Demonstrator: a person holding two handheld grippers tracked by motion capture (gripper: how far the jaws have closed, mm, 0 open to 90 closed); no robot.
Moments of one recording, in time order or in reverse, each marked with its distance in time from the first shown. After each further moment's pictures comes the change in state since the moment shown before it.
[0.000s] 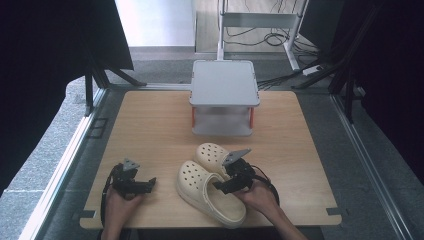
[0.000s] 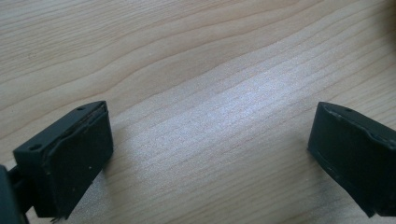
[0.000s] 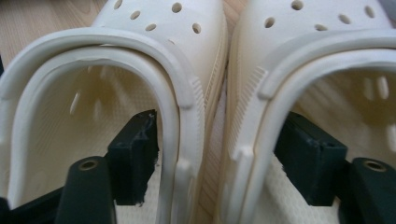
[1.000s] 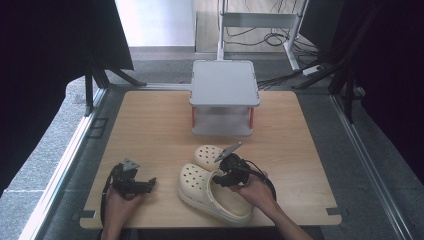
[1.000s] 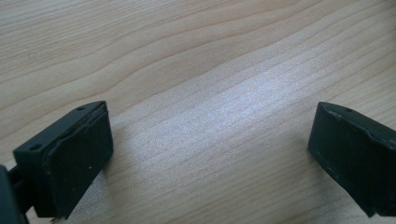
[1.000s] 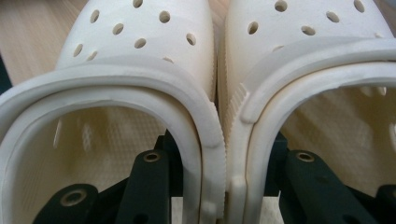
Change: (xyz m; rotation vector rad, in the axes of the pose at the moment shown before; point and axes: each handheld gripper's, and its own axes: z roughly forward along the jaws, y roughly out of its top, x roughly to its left) left arm 0.000 0.000 0.000 0.002 0.001 -0.001; right arm 0.006 0.024 -0.003 0.101 -0.012 0.033
